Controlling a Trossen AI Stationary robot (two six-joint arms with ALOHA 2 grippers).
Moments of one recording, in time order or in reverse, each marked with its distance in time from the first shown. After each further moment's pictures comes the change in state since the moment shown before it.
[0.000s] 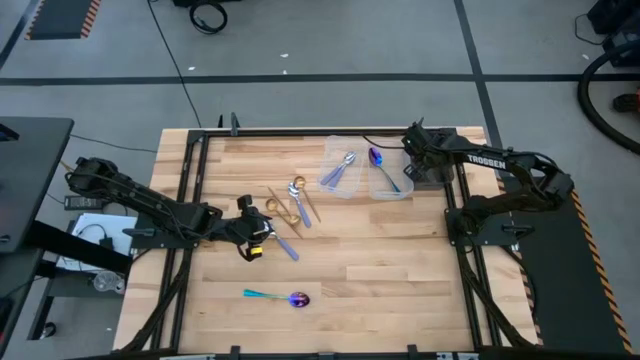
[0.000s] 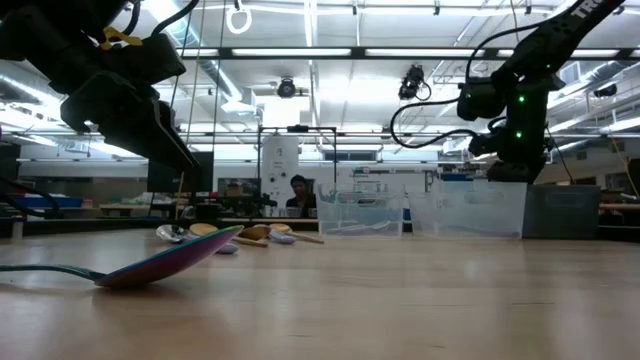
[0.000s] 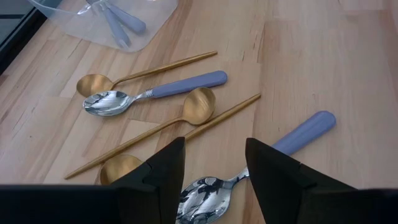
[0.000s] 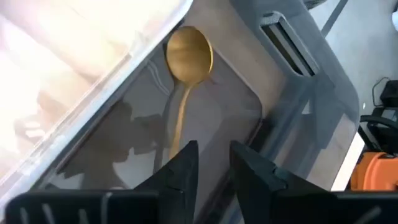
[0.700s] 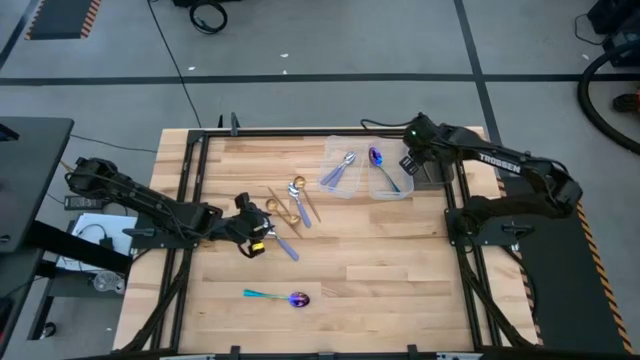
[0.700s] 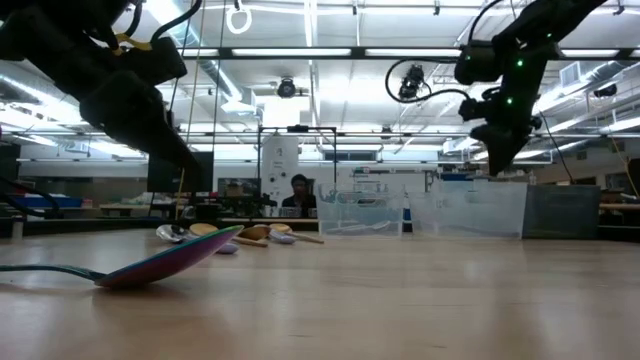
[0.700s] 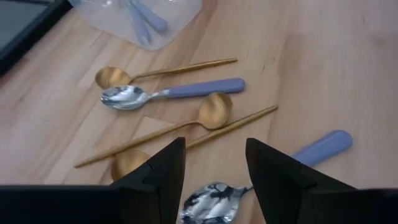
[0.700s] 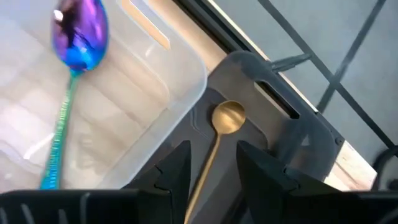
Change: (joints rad) left arm 0.008 0.000 -0.001 0.000 -0.053 -0.099; right arm 0.050 -0.104 0.132 -0.091 -0.106 0.034
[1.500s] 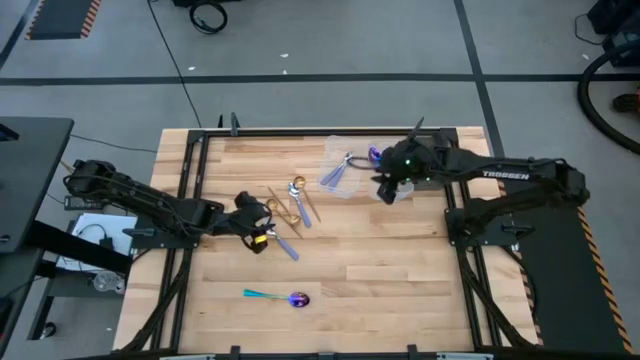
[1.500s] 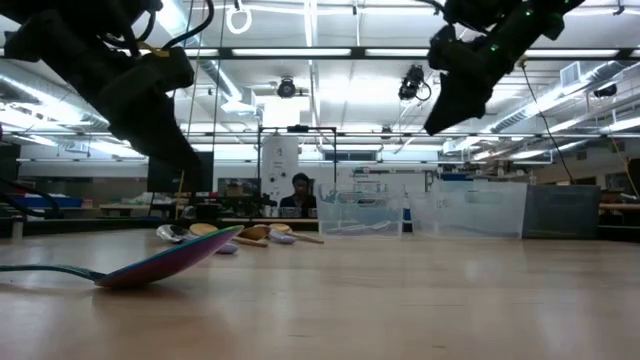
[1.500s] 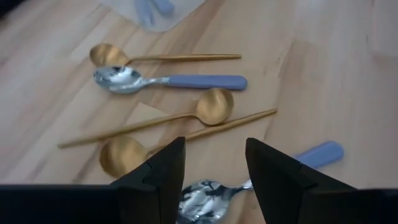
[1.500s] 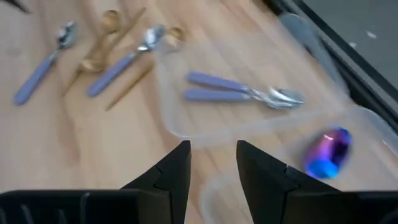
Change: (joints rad) left arm 0.066 0.000 0.020 -0.032 0.098 -0.103; right arm 0.455 -0.043 0.000 0.301 -0.283 0.123
